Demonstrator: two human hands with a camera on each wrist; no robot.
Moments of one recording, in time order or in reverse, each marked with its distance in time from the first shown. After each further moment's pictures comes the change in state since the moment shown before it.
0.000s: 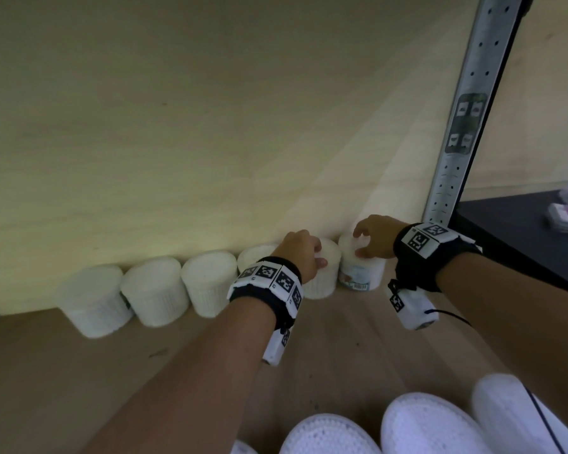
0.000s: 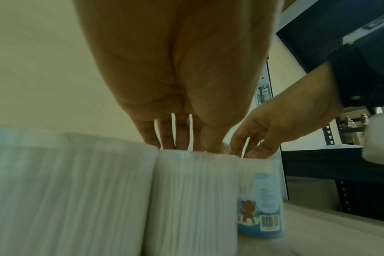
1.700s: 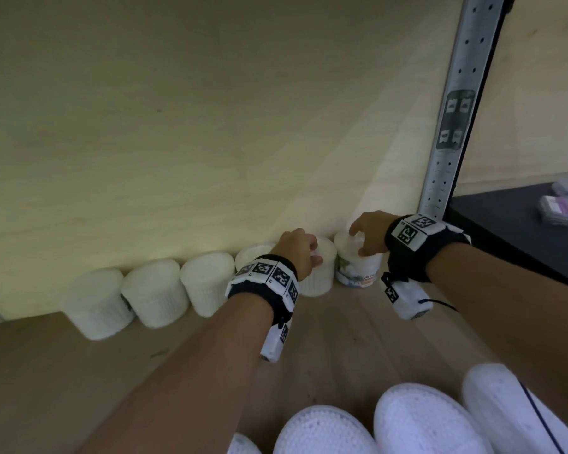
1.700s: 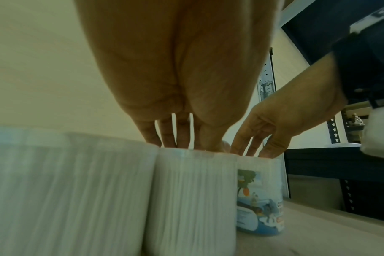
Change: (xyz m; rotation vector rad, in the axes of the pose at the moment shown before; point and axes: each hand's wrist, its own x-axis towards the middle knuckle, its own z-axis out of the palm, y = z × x) left_hand -0.002 0.002 -0.001 0.003 -0.005 -0.006; right_hand -0.001 -0.002 -0.007 -0.096 -0.054 0.010
